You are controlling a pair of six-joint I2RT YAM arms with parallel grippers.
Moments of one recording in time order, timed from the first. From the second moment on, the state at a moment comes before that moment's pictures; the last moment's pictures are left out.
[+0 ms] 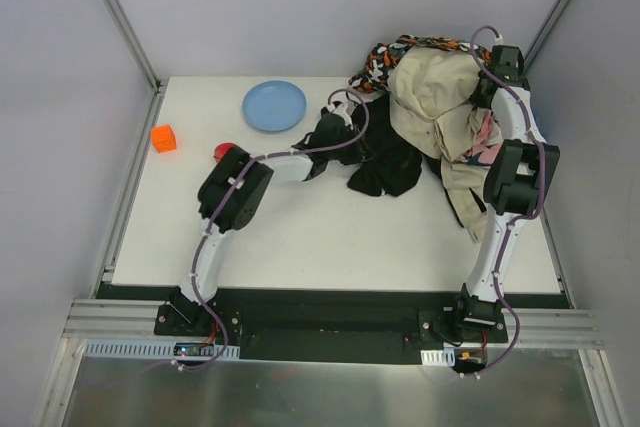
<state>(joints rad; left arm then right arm) -0.65 2.34 1.61 0.27 0.27 -0.84 -0.13 2.25 2.06 -0.58 0.20 0.12</state>
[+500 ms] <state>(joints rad) -0.65 1.29 1.31 0.15 0.41 -0.40 -0.14 2.27 2.06 -0.60 0.21 0.10</state>
